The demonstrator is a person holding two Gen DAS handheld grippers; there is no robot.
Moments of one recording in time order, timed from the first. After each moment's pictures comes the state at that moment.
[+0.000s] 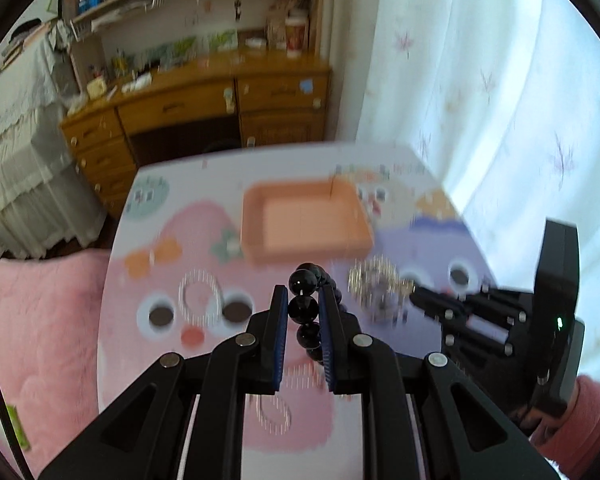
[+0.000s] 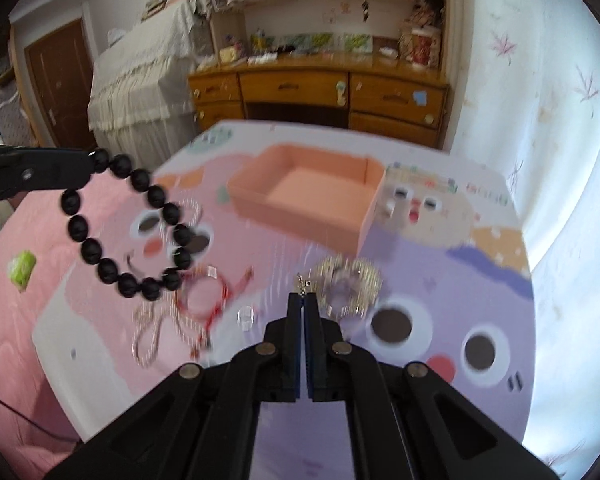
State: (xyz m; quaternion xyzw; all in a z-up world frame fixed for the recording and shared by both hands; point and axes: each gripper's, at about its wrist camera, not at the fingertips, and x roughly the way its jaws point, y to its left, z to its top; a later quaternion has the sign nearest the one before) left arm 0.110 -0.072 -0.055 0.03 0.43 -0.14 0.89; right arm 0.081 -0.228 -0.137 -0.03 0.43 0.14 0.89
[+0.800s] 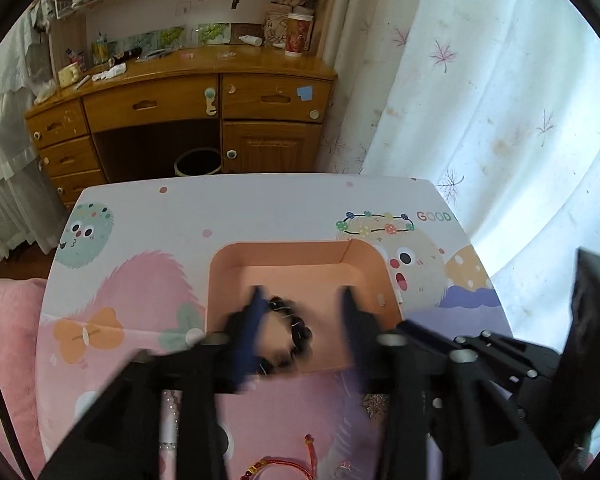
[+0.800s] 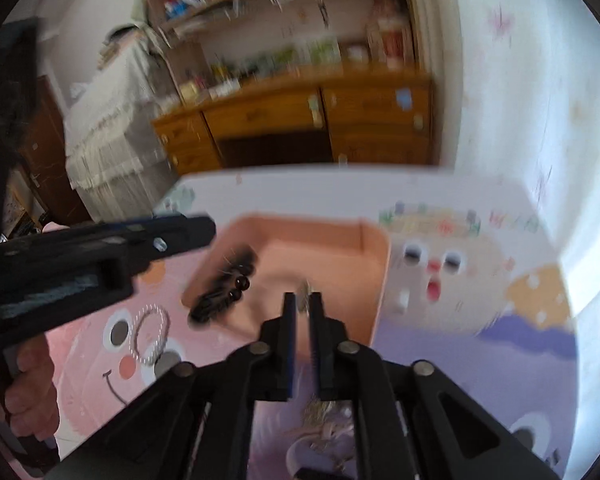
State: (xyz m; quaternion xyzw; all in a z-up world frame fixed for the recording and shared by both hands) left arm 0.254 -0.089 -0.132 -0.02 0.44 -0.17 0.88; right arm 0.200 -0.224 -0.170 0.06 0.45 0.11 0.89
